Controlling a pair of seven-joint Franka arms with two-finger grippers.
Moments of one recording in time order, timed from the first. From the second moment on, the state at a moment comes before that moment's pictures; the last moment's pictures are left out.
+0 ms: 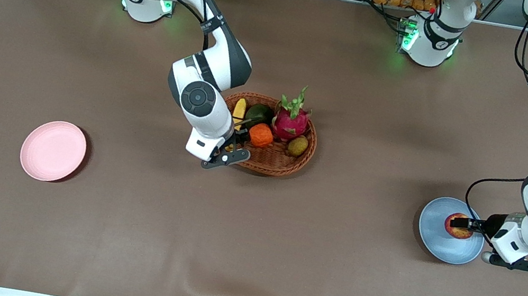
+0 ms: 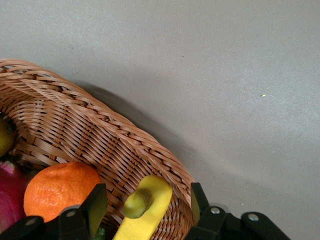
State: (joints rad) left arm 0.26 0.68 -0.11 -1.57 -0.10 2.10 0.24; right arm 0.64 0.59 -0.02 -1.66 0.18 2.23 0.12
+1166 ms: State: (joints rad) left arm 0.07 0.21 -0.13 -1.52 0.03 1.70 -0.20; right arm 0.65 0.59 -0.02 -1.65 0.18 2.20 0.15
